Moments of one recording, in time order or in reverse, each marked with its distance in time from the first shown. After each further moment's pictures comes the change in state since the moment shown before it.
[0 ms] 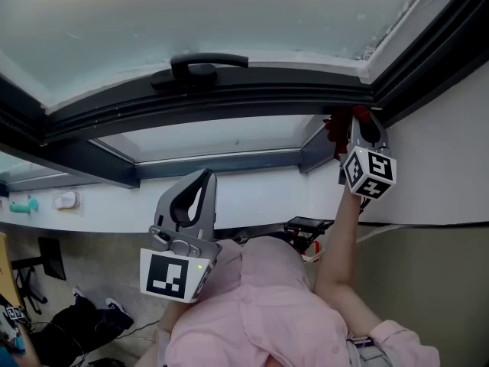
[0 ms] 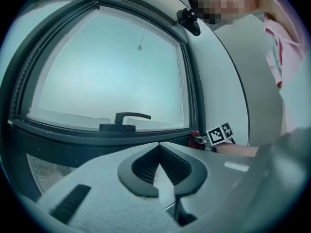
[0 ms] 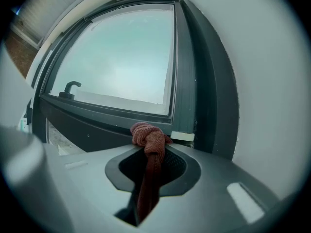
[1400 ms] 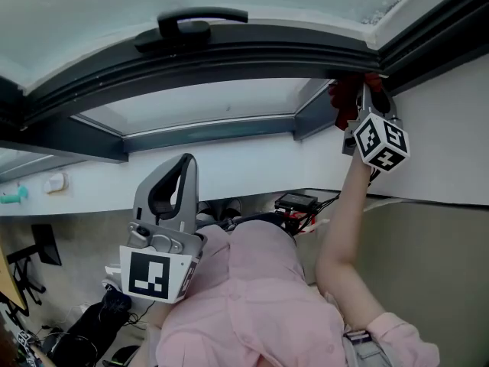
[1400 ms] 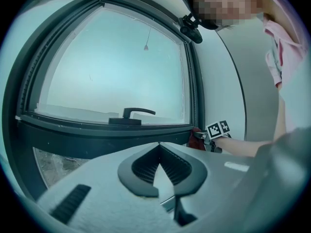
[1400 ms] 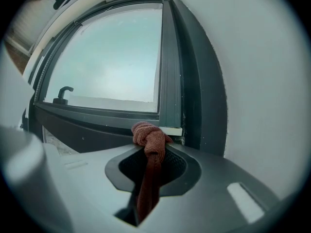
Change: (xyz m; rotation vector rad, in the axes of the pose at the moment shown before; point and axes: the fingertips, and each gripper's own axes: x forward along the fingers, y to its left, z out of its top) left arm -0.027 0.011 -0.017 -0.038 0.045 0.000; right arm -0.001 -0.015 -0.008 0.085 0.009 -0.029
